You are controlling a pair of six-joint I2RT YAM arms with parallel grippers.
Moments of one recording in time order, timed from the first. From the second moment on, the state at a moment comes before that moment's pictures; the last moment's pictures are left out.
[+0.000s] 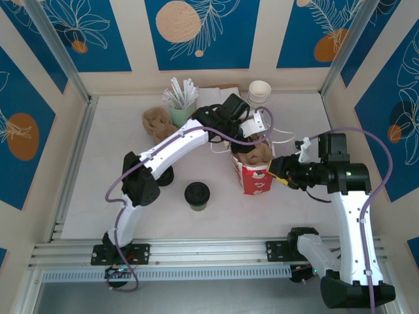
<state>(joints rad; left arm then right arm) -0.86 2.17 2.23 -0.96 0.34 0.37 -0.02 0.89 1.16 -1.32 -0.74 0.52</state>
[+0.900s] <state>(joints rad) -0.86 2.17 2.24 -0.96 0.33 0.26 -0.01 0.86 0.99 -0.99 -0.75 0.73</state>
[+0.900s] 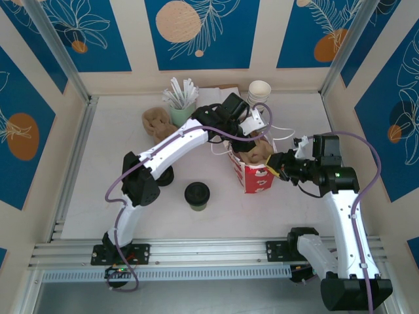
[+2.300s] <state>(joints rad) -0.86 2.21 2.26 -0.91 0.35 0.32 -0.09 0.90 1.06 -1.18 -0.85 0.65</state>
